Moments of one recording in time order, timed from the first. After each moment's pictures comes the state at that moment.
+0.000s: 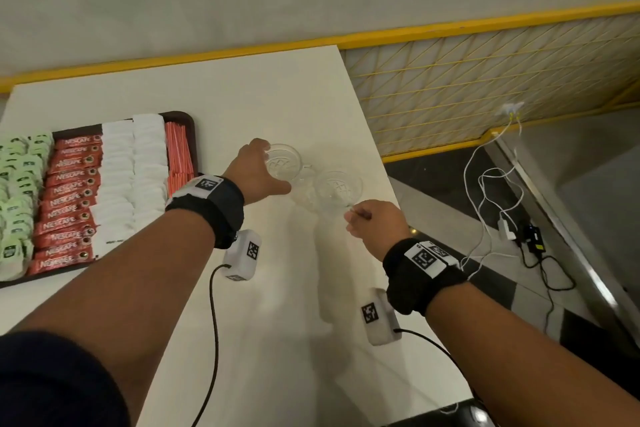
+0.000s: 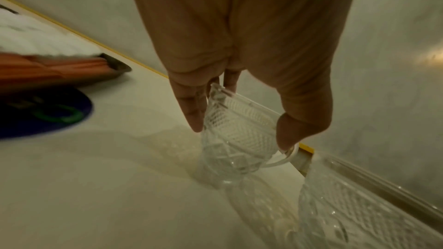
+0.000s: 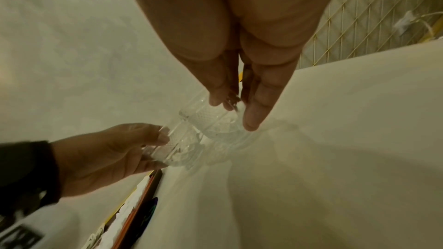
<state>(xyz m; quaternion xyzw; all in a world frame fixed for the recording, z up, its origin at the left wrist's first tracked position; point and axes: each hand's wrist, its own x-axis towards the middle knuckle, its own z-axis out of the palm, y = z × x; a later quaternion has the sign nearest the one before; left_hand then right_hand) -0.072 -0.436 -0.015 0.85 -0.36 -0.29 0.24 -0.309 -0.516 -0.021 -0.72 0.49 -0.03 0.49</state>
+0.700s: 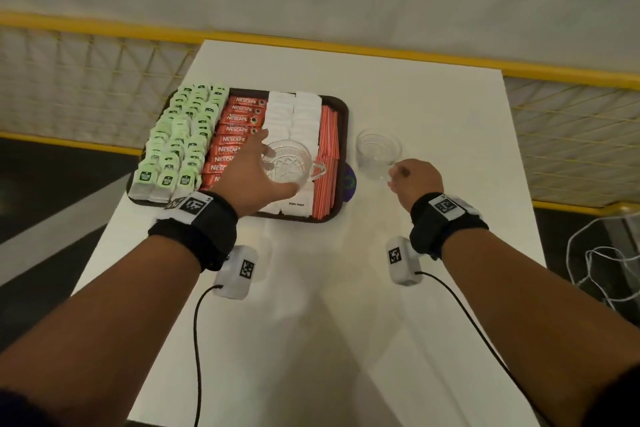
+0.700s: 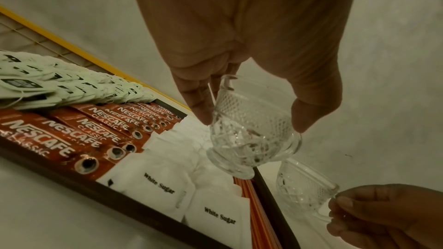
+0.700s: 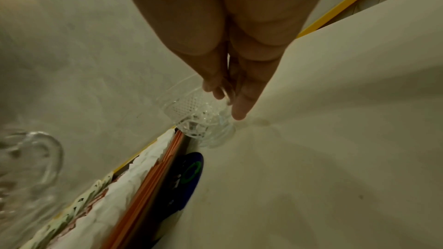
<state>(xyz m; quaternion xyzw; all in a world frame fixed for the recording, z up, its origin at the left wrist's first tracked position) 0.030 -0.213 0.007 0.88 -0.23 -0.19 0.37 -0.101 -0.476 -0.037 -0.87 0.38 0.01 0.32</state>
